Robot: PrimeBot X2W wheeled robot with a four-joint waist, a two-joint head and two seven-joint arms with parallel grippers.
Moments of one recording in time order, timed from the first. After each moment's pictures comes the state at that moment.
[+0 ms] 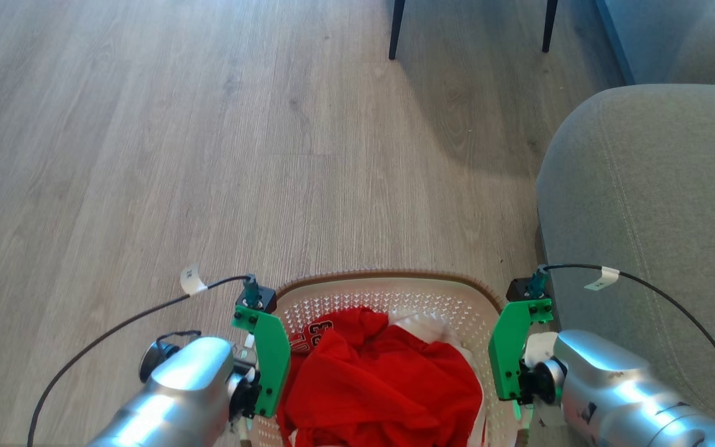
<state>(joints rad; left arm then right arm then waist) -0.68 0.05 -1.27 1.19 -1.02 -0.11 0.47 -0.71 -0.10 1.22 1.20 1.27 0.12 0.40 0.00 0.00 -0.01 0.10</state>
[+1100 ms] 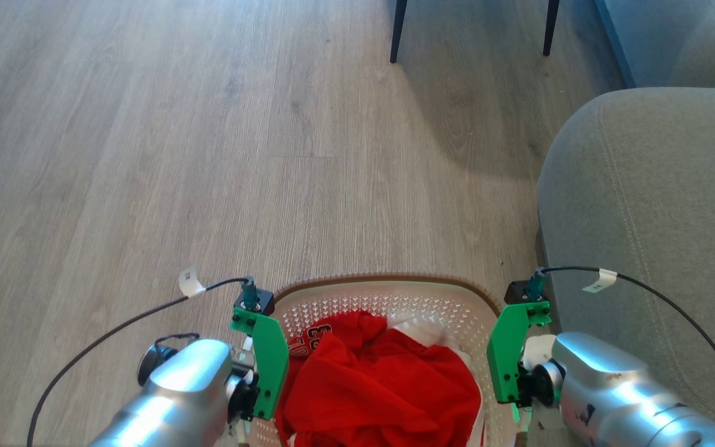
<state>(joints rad) -0.68 0.05 -1.27 1.20 -1.03 -0.11 0.47 -0.71 -0.10 1.25 1.20 1.29 0.12 0.40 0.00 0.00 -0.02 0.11</state>
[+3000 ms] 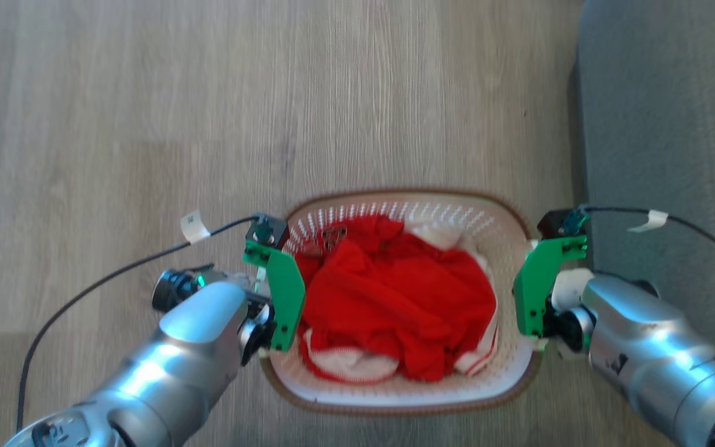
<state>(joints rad) -0.80 0.05 -1.28 1.11 -1.00 -0.04 0.31 -0.83 -0.20 1.27 1.13 1.30 0.12 0.21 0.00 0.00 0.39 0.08</state>
